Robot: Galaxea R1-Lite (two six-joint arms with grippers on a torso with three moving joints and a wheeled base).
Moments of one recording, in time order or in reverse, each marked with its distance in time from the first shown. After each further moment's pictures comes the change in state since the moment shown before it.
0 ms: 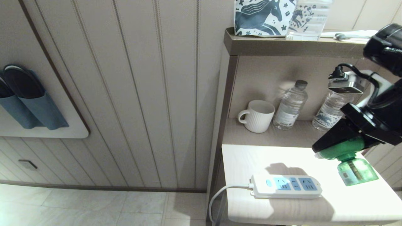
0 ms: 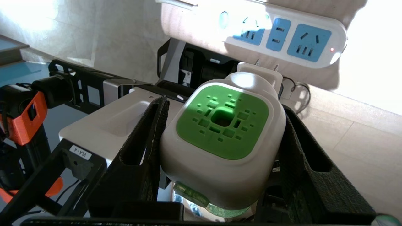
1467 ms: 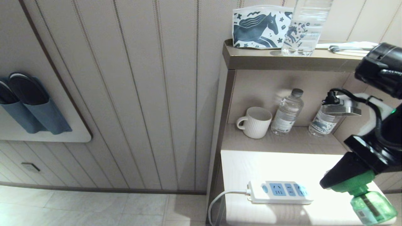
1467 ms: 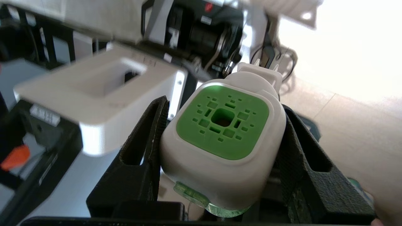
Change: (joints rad) left arm 0.000 0.000 0.000 0.000 0.000 0.000; right arm 0.157 -0.083 0.188 0.001 -0.076 0.018
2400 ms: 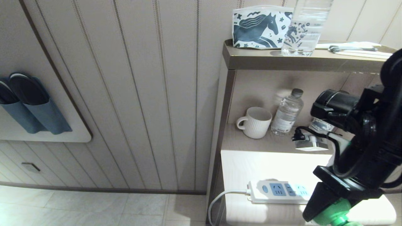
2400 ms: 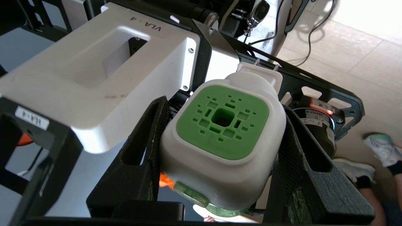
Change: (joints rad) left arm 0.000 0.000 0.000 0.000 0.000 0.000; right arm 0.044 0.104 0.202 -0.055 0.093 0.039
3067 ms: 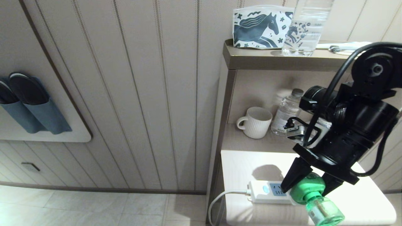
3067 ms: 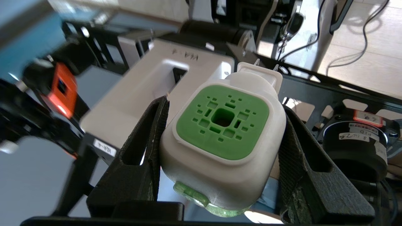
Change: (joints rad) left arm 0.000 0.000 0.000 0.000 0.000 0.000; right arm -0.099 0.117 -0.112 -0.012 0.128 0.121
